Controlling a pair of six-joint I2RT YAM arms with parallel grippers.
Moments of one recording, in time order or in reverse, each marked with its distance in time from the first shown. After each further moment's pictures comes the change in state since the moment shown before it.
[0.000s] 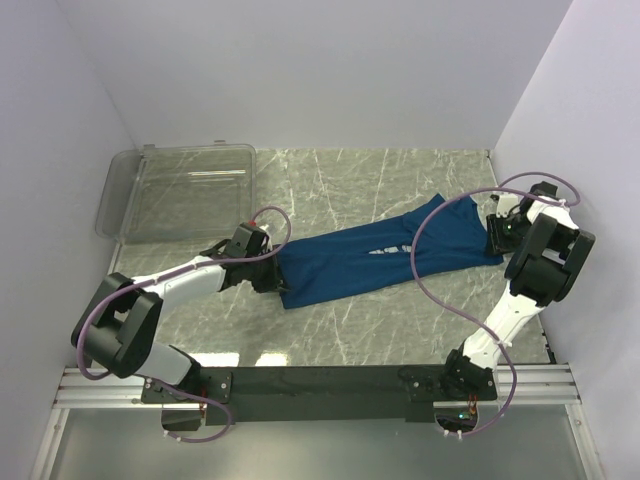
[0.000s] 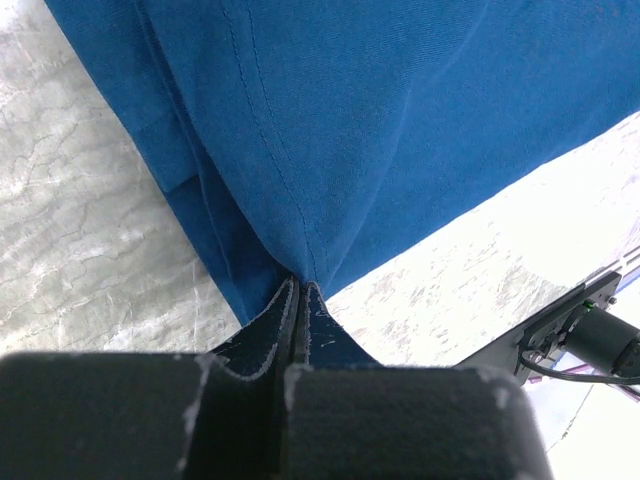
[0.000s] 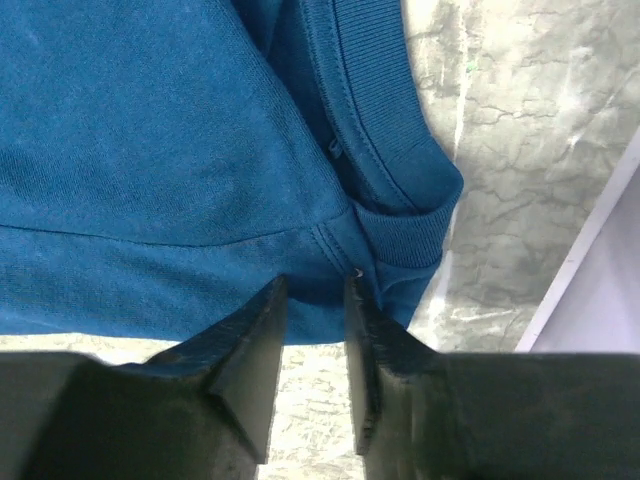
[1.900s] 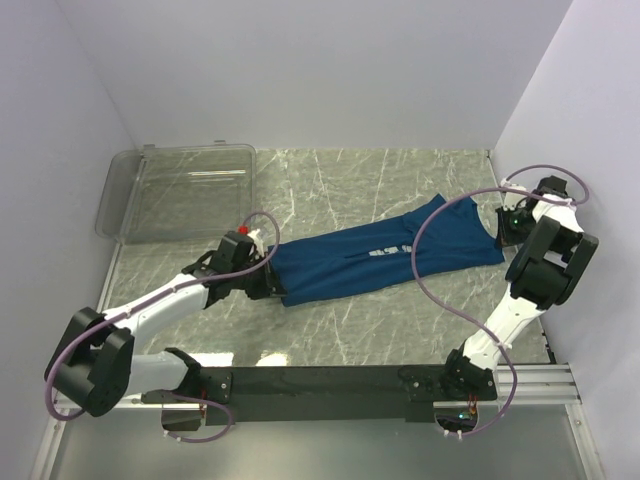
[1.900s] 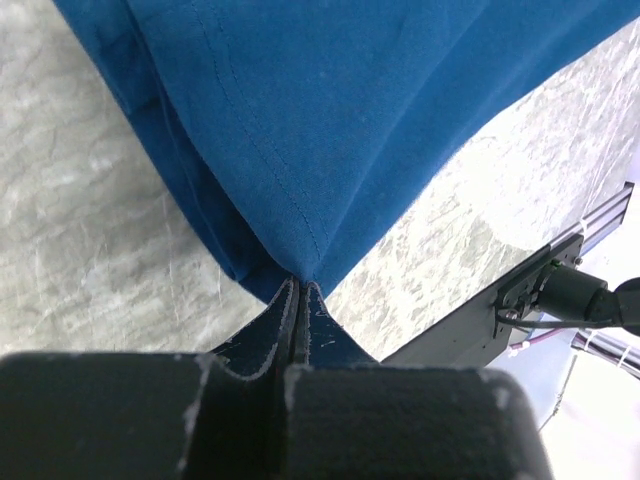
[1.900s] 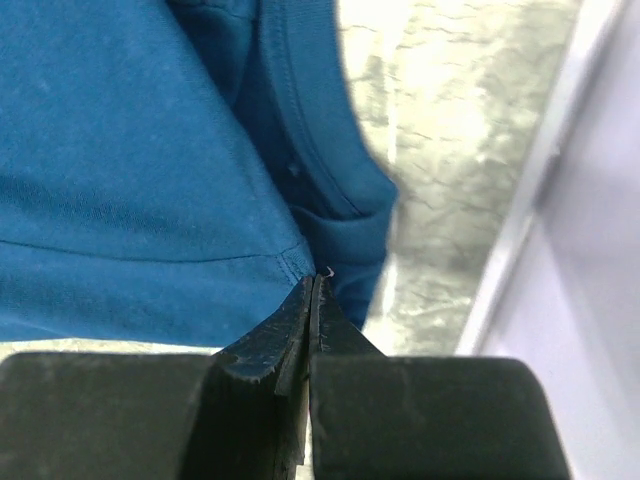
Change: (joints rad) left arm -0.001 -0.205 -0.101 0.000 0.044 -0.012; right arm -0.013 -0.023 0.029 0.035 -0.008 -0.011
